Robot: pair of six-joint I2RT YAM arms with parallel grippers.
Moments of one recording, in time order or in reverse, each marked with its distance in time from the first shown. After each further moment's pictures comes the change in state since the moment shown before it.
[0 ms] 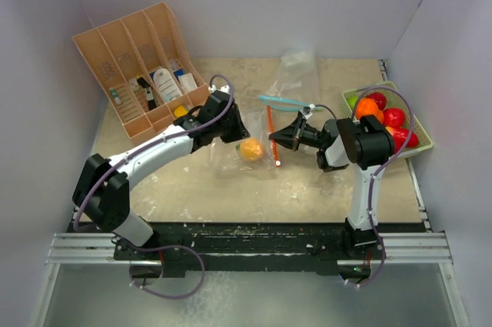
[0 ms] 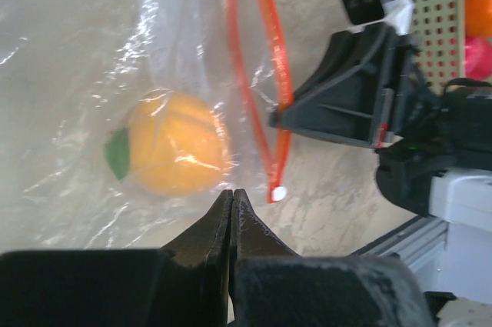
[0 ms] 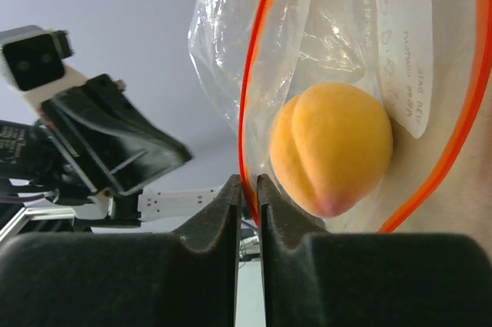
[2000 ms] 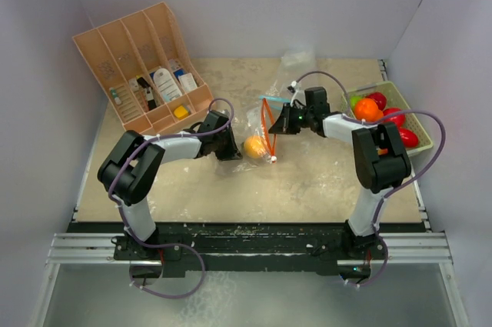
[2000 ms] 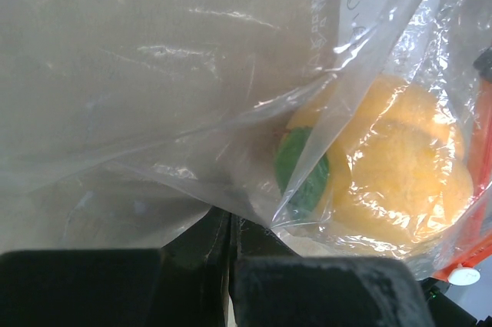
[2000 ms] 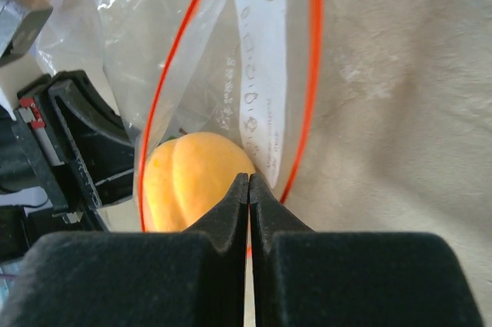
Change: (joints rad) left arm 0.112 0.261 -0.235 0.265 0.149 0.029; right arm 0.092 -0.307 0.388 -1.459 0.405 -1.211
